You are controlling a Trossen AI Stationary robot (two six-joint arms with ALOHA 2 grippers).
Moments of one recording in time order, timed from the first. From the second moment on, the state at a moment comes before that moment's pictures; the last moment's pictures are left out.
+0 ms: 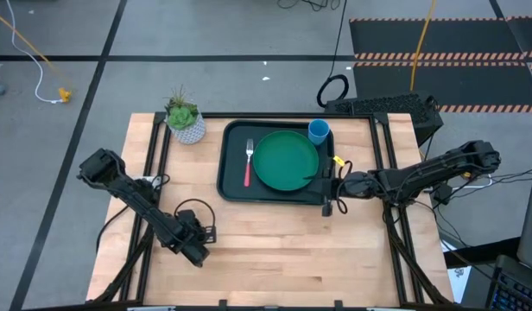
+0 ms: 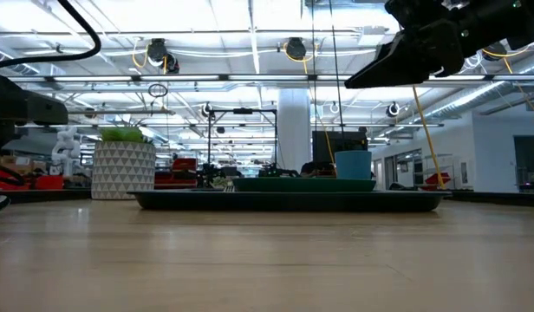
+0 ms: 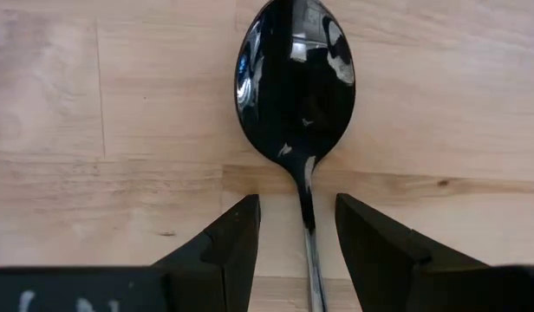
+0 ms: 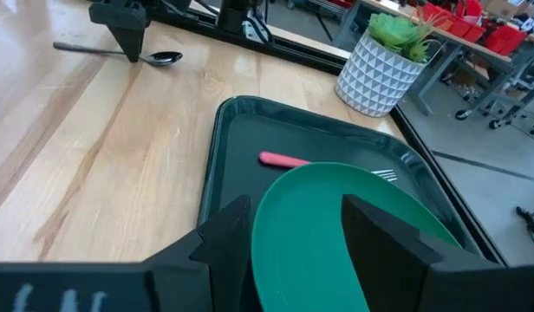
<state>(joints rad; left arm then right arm) -0.70 1.61 0.82 -0.78 -0.08 -2.35 0.18 1.06 0.45 0.22 0.36 -0.19</state>
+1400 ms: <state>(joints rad) -0.64 1.62 0.84 -0.83 -0.05 -2.19 0.21 1.06 0.45 0.21 0.36 -0.19</state>
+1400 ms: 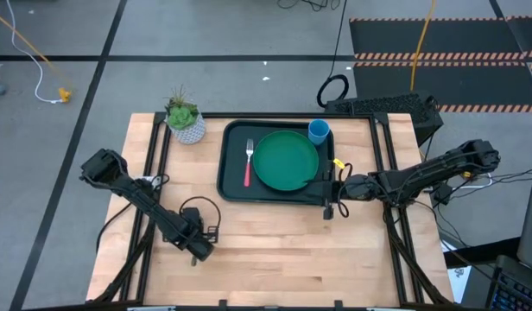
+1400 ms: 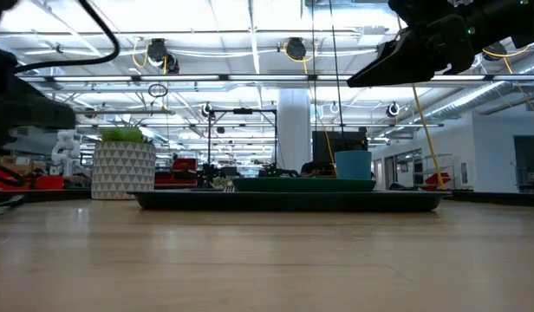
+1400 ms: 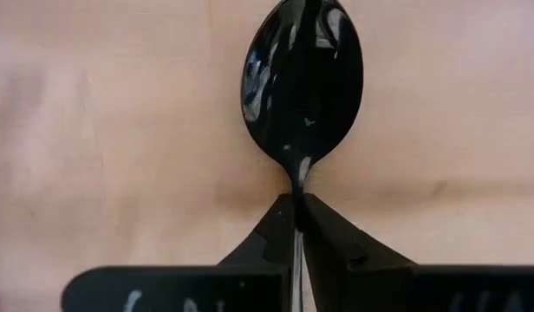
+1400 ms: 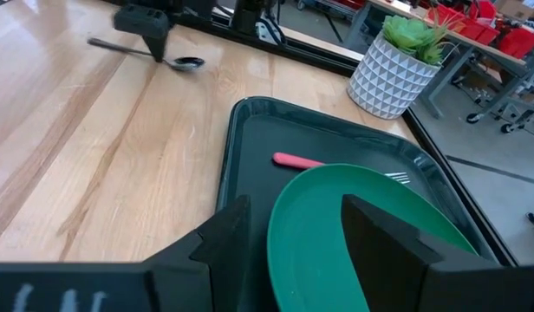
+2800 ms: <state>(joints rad) -0.06 1.42 0.86 -0.68 -0.25 -1.39 0.21 1.06 0.45 0.17 0.36 -0.17</state>
